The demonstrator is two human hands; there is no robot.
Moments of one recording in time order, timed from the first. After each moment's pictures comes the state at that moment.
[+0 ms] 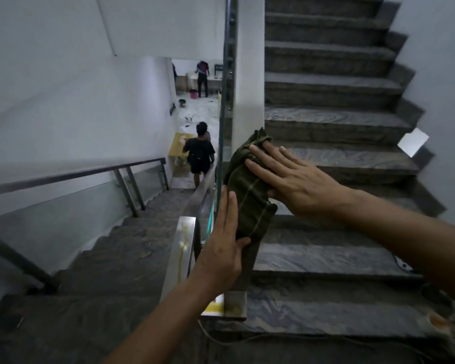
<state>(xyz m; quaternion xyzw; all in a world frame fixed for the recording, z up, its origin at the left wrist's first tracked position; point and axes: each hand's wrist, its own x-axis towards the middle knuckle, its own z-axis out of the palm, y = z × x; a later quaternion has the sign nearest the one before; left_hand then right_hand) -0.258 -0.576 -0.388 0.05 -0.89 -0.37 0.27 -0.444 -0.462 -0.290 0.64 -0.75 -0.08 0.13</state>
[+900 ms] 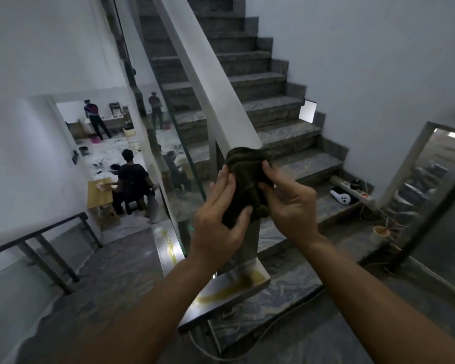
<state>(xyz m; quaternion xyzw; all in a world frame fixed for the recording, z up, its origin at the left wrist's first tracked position) -0.241 -0.631 -0.463 -0.19 -0.81 -0.41 0.36 -0.292 -0.473 -0.455 0.31 -0.70 0.57 0.30</state>
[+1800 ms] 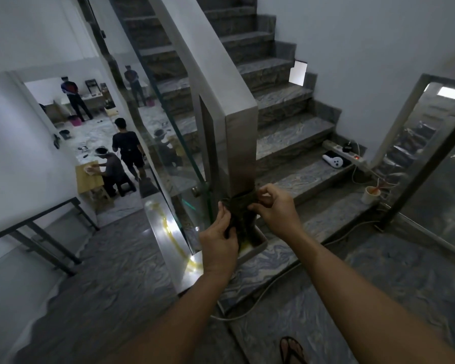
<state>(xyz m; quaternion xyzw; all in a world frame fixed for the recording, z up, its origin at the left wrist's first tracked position) -0.218 -0.607 -0.580 0.03 -0.82 -0.53 0.21 -0.283 -0.469 -0.555 0.07 -0.83 0.55 0.07</state>
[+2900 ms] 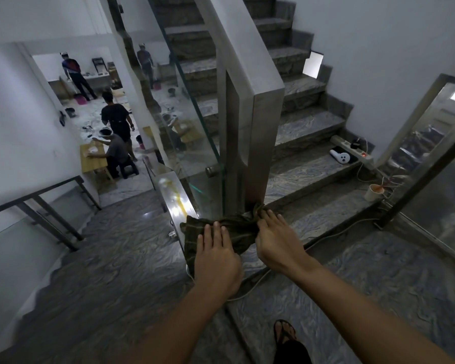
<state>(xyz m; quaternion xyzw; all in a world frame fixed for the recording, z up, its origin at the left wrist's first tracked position) -0.151 -0.636 -0.601 0.01 -0.99 -0.10 -0.03 -0.206 -0.493 -0.596 0.17 -0.98 0.11 -0.03</state>
